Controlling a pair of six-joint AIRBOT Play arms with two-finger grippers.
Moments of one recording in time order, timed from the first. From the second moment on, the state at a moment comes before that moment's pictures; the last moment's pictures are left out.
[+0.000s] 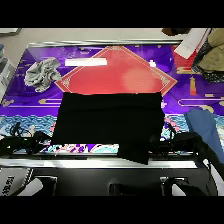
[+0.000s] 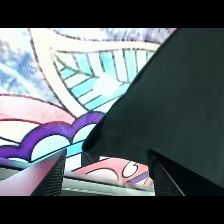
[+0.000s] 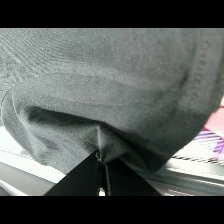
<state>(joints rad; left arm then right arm) 0.63 -1.11 0.50 0.95 -1.16 -1.32 -0.18 -1.09 0.38 2.37 -1.10 -1.73</state>
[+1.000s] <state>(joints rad) 0.56 -1.18 0.50 0.99 -1.08 -1.32 -0.18 -1.09 0.38 2.37 -1.10 -1.74</state>
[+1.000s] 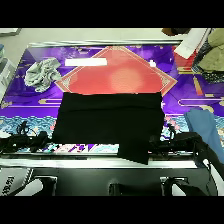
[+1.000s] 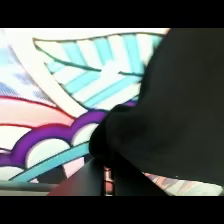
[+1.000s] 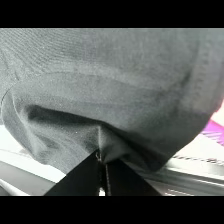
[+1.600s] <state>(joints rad) 0.56 -0.88 0.53 1.06 -1.23 -1.50 -0.18 -0.78 0.48 2.28 -1.29 -1.65</state>
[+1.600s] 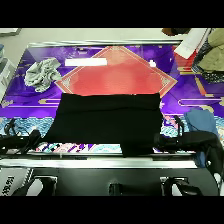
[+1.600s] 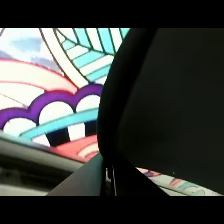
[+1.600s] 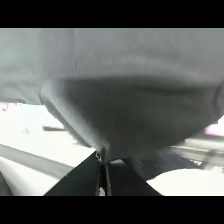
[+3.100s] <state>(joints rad) 0.14 -1.74 1.48 1.17 -1.00 -1.52 -0.18 -1.77 1.43 2.32 -1.15 -1.83</state>
